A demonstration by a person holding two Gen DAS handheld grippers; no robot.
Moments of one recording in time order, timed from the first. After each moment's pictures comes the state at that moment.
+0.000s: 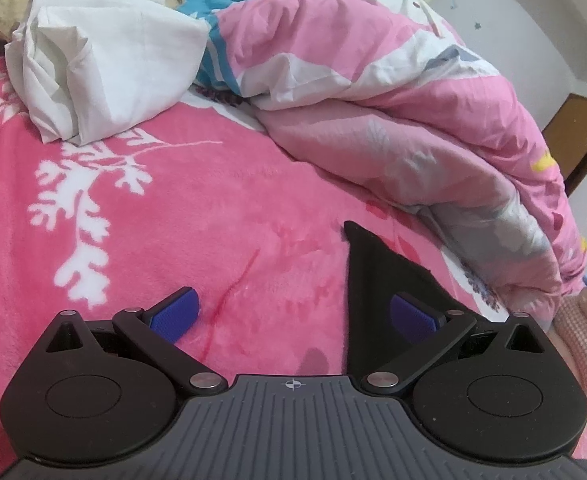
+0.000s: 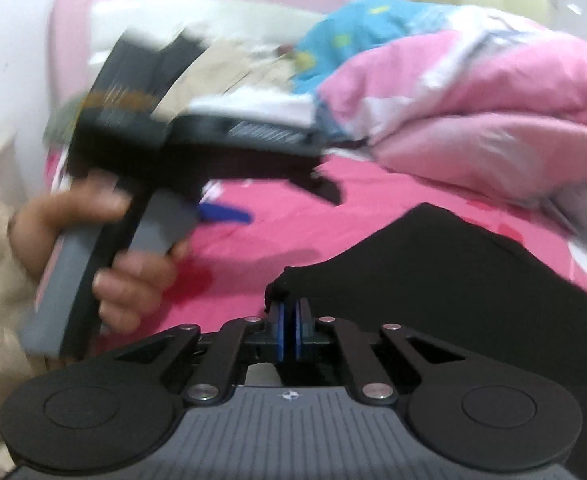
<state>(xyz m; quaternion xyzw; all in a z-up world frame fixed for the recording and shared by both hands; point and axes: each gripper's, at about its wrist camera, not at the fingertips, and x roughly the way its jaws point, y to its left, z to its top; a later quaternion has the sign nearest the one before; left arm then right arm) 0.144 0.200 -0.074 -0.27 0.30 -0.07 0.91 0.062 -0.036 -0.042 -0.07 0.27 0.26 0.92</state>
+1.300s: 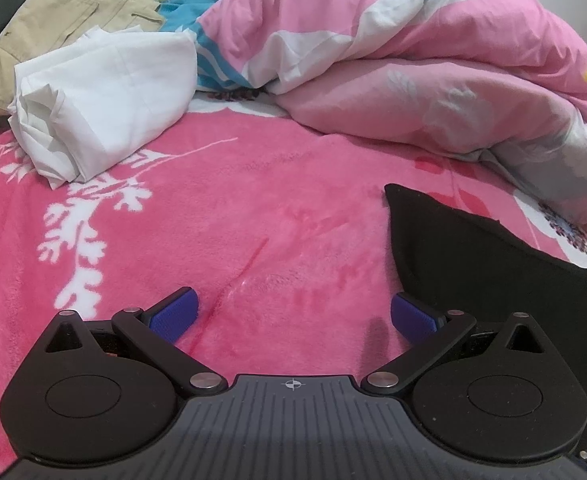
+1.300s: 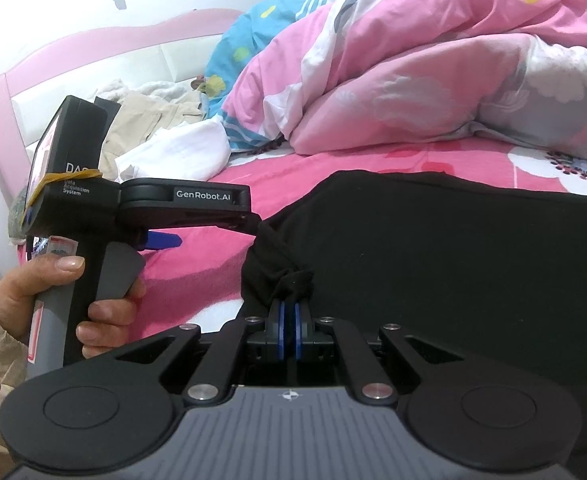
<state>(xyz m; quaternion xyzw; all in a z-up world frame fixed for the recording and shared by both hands) 0.162 0.145 -0.068 -0.12 0.35 0.03 0.93 0.065 -0.096 -0.055 0.06 0.29 0.20 0.93</state>
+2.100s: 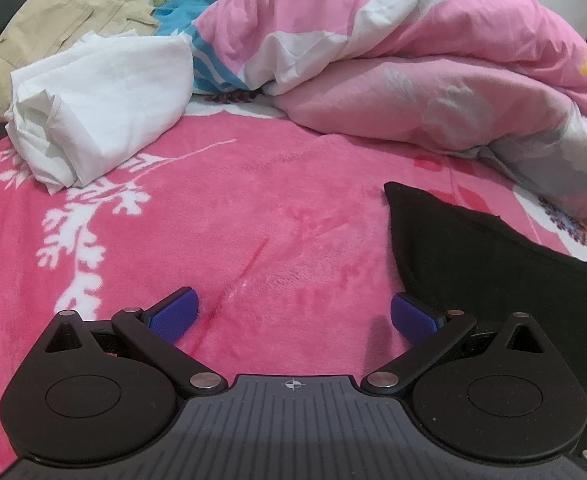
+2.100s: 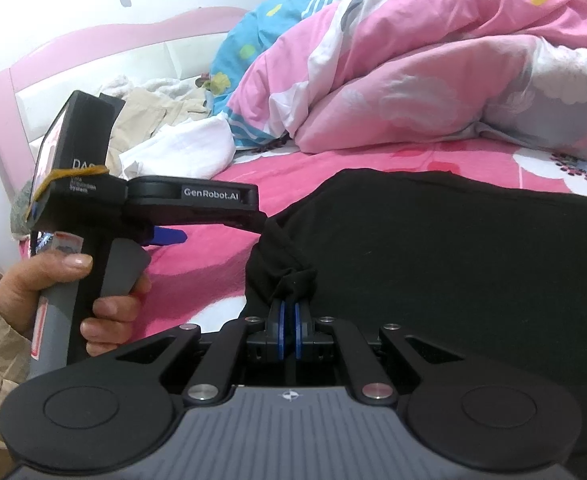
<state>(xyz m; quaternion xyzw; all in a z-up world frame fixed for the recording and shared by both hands) 0.162 0.145 -0.069 -0.11 0.34 0.03 0.93 0.064 -0.096 -0.057 0.06 0.29 0.21 0.93</state>
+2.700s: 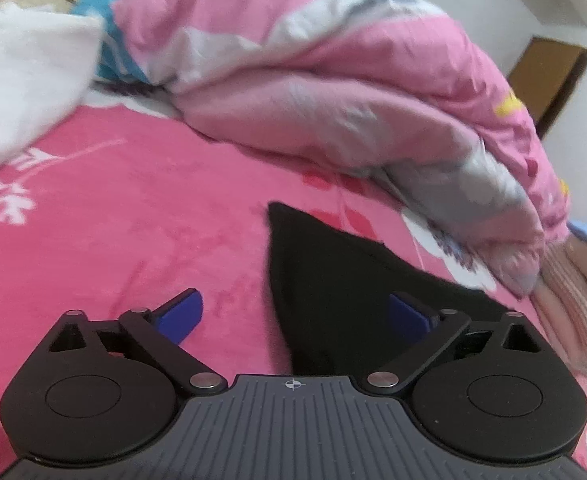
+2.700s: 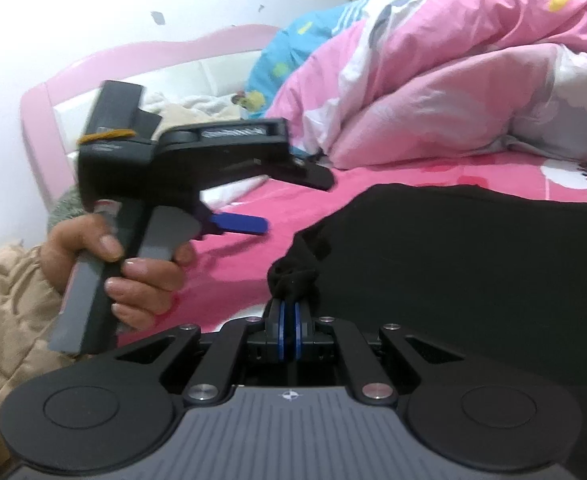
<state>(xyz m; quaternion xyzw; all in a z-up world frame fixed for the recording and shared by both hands) 0.183 0.140 -0.060 -0.20 0.34 -0.14 0.91 0.056 -0.108 -0.056 0.08 0.26 0.27 0.92</state>
